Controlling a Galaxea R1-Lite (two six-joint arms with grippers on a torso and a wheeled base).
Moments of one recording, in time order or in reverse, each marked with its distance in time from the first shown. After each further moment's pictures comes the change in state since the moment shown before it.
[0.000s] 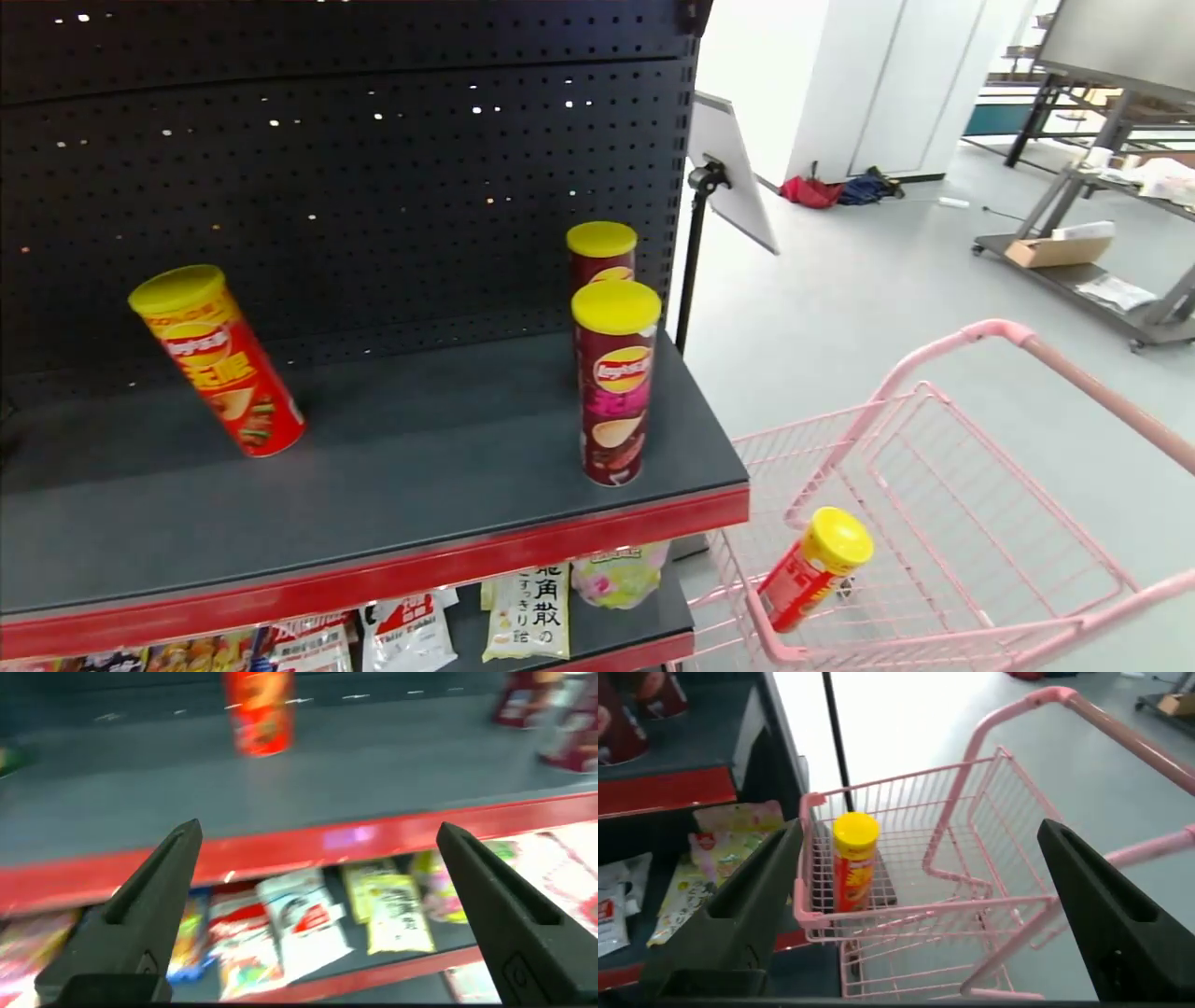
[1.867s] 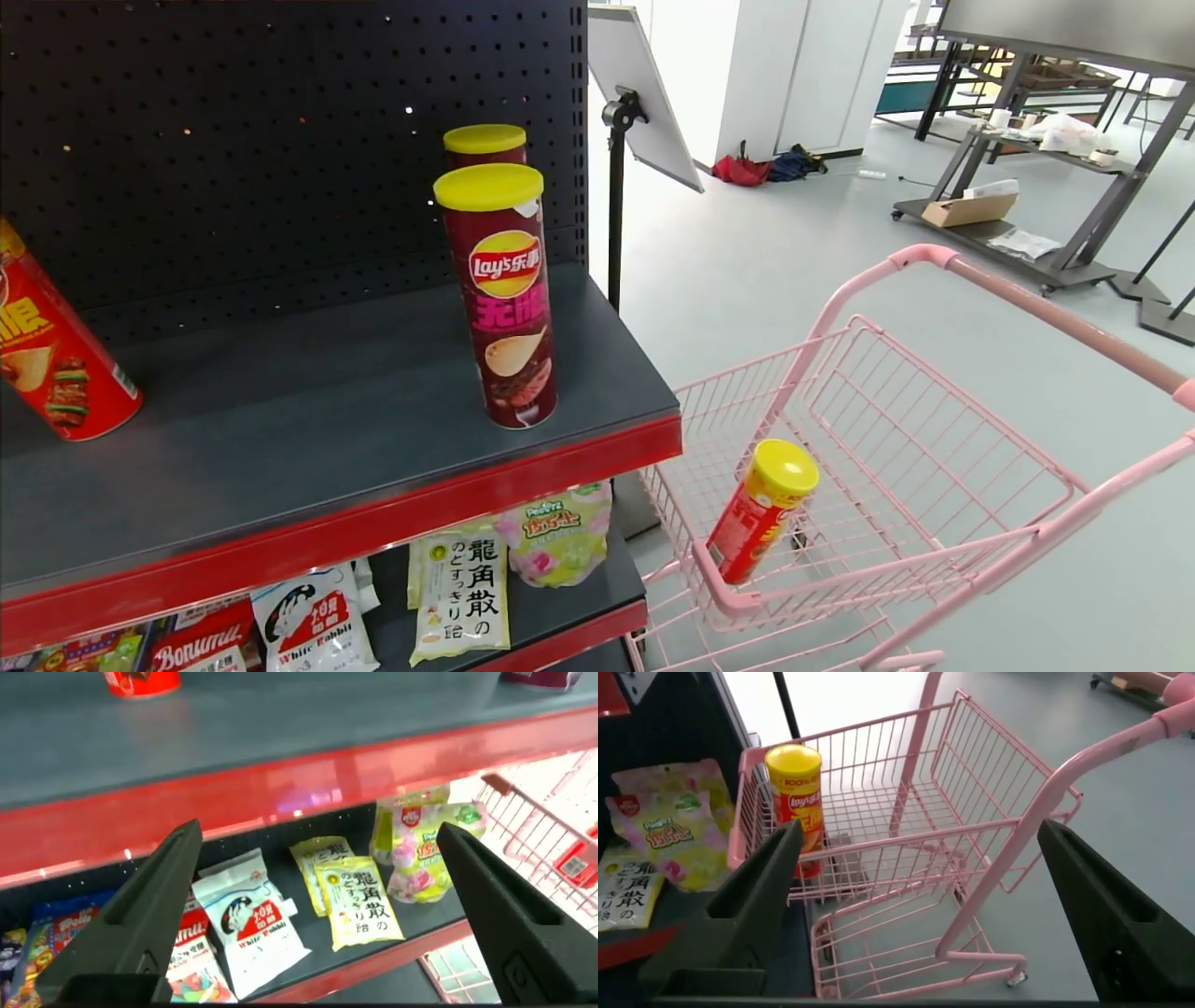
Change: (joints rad) left arm 0.000 0.000 0.000 0.000 0.000 0.000; right arm 0.000 0.000 0.000 -0.001 0.000 0.001
